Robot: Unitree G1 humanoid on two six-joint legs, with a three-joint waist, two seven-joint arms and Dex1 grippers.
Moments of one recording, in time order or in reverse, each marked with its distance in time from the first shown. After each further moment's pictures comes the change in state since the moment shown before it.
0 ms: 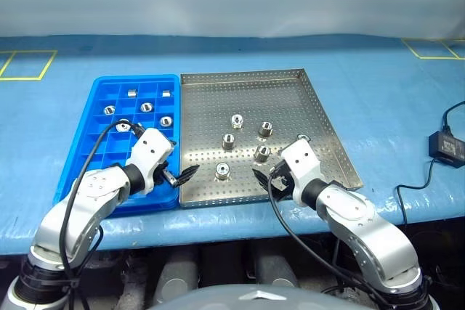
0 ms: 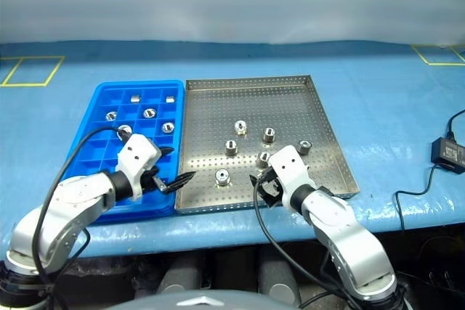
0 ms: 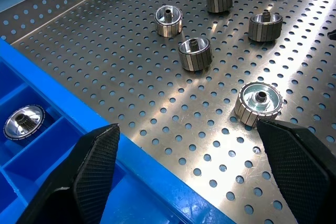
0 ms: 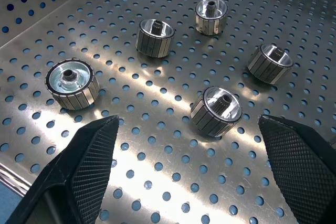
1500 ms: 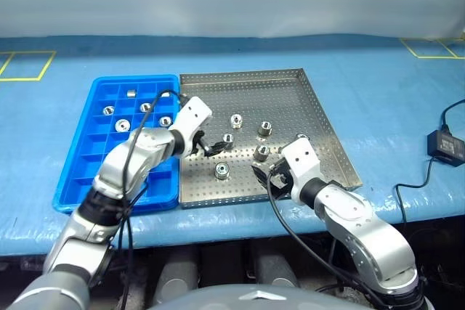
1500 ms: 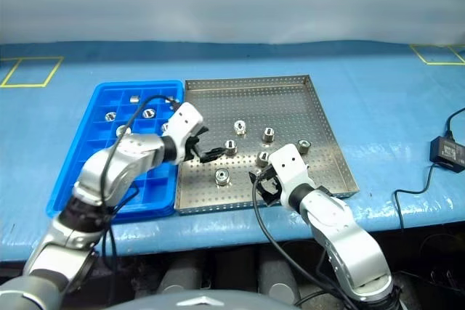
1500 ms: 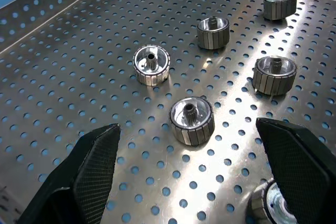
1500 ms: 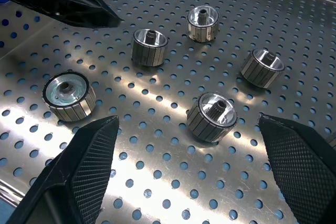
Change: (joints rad) left arm -0.536 -0.207 -0.287 0.496 0.099 0.090 -0.010; right arm 0.005 0.046 -0.002 -0.005 -0.010 -0.004 -0.030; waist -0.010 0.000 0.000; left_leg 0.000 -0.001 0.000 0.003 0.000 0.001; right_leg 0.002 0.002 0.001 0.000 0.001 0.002
